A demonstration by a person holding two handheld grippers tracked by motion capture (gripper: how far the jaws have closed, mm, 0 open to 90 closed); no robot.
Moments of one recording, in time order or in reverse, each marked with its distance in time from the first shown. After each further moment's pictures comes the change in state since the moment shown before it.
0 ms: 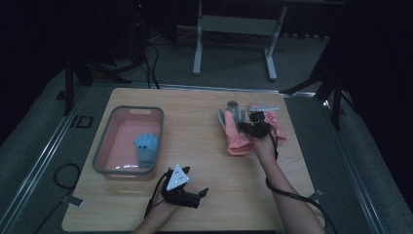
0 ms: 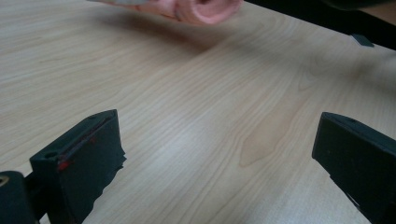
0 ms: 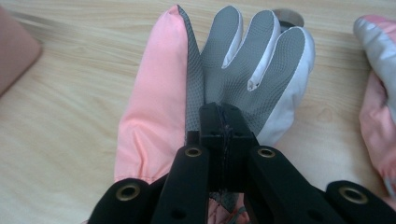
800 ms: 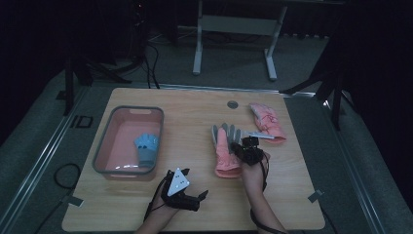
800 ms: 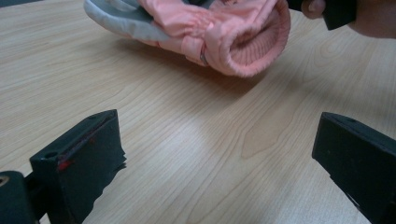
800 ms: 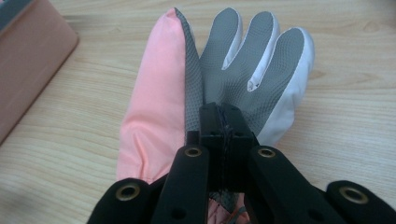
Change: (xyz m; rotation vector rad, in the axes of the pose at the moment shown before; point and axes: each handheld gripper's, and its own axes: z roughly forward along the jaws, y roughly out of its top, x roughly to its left) left arm -0.007 -0.008 -0.002 -0.010 0.024 0.052; right arm 0.060 -0.064 -0.021 -0.043 -0.029 0.142
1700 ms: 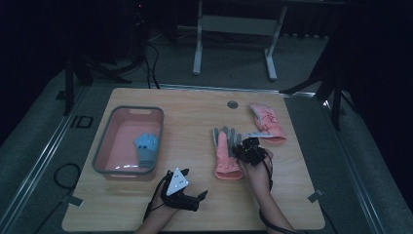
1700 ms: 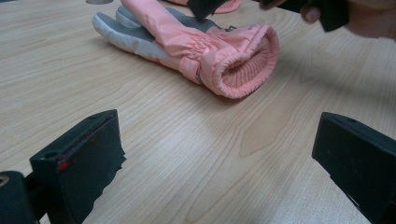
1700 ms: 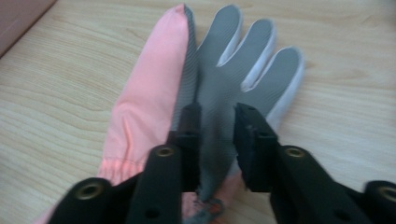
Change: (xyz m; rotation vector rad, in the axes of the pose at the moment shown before) left arm 0.001 0.000 0.001 0.009 -0.019 -0.011; right arm -0.018 0.000 0.001 0.070 0.001 -0.139
